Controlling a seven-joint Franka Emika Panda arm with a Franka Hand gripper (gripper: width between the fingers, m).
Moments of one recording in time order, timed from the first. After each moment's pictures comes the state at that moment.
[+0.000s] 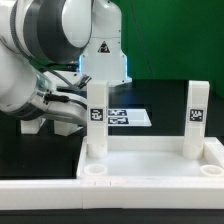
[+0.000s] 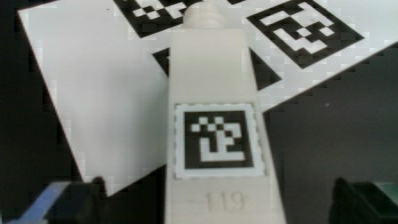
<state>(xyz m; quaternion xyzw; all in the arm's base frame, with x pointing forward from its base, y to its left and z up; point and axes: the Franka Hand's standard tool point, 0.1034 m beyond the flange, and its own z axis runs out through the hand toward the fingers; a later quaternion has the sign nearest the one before) 0.399 -0.102 0.010 -0.86 0.26 0.42 0.16</state>
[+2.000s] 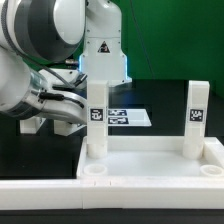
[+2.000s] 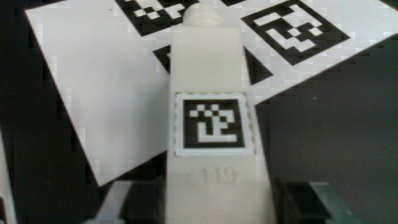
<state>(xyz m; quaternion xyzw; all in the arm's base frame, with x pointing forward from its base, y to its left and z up) 0.407 -0.108 0.018 -0.85 0.25 0.43 0.16</state>
